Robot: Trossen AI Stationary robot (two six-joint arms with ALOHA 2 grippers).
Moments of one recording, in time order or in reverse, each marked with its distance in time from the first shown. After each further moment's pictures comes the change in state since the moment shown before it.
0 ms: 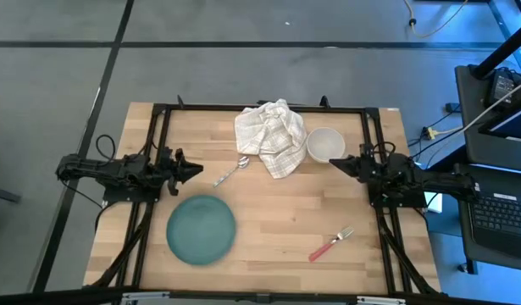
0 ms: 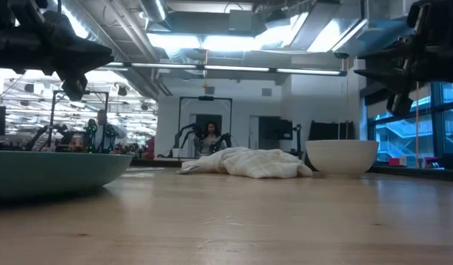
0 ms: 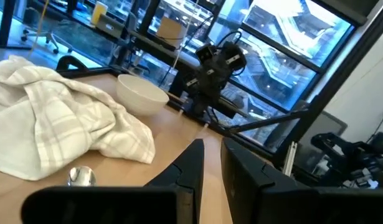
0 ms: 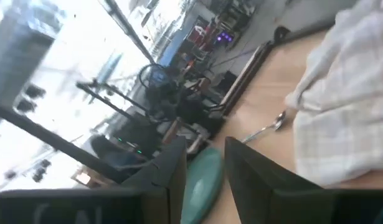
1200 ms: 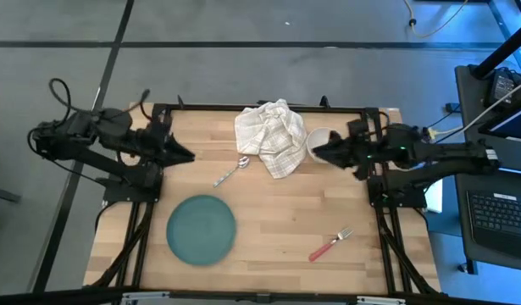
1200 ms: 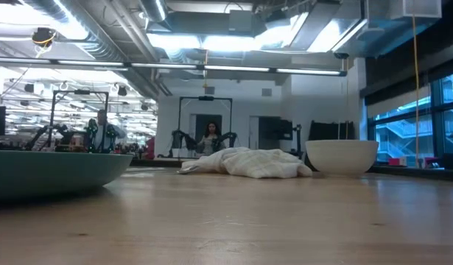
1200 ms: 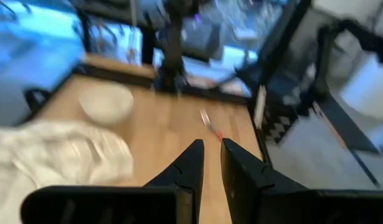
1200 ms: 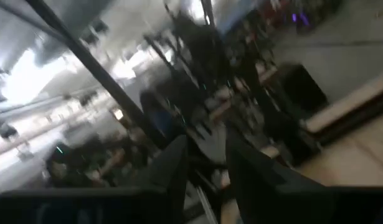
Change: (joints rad) left arm -0.059 0.872 1.374 -0.867 0.139 0.215; right arm 0.121 0.886 0.831 0.119 -0.191 -0.316
